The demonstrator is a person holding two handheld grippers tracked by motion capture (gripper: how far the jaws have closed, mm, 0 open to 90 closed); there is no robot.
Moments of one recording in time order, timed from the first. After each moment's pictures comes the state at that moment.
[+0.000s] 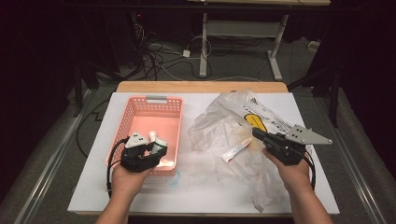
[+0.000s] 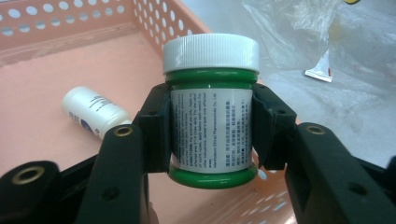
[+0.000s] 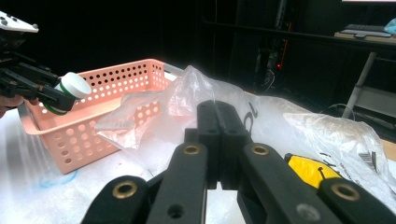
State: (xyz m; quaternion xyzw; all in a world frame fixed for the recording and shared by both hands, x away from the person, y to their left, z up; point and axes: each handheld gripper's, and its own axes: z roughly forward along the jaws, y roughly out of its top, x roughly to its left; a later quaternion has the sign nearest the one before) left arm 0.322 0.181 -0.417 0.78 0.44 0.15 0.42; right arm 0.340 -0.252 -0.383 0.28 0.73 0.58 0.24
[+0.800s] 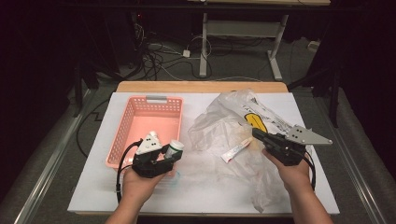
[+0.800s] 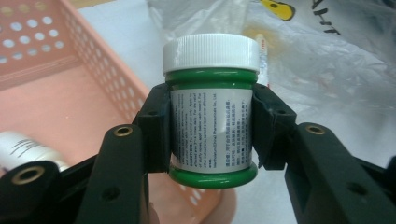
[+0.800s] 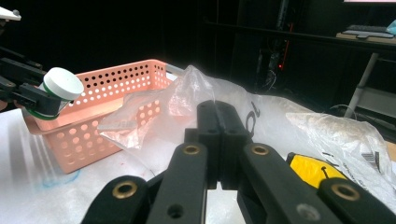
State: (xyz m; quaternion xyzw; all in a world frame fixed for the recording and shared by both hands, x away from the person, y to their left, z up) left arm 0.305 0.144 -0.401 0.79 0.38 0.13 0.46; right arm 0.339 -0.251 -0.383 0.28 0.73 0.58 0.24
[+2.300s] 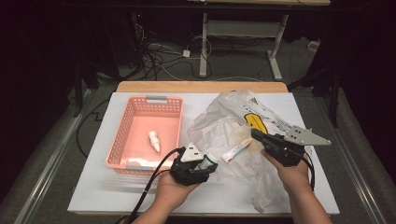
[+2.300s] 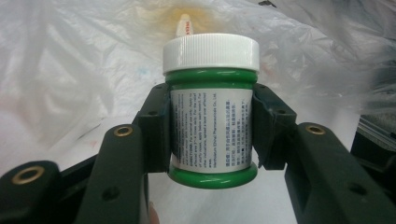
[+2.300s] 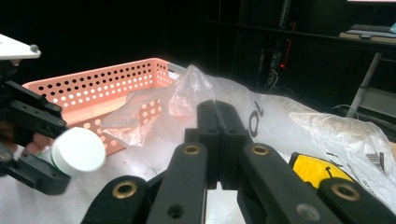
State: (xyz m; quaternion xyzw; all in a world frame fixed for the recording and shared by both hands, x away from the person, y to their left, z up) left arm 0.308 0.050 -0.420 0.84 0.31 0.08 0.44; right arm 0.338 -0.249 -0.384 0.28 0.73 0.58 0.23
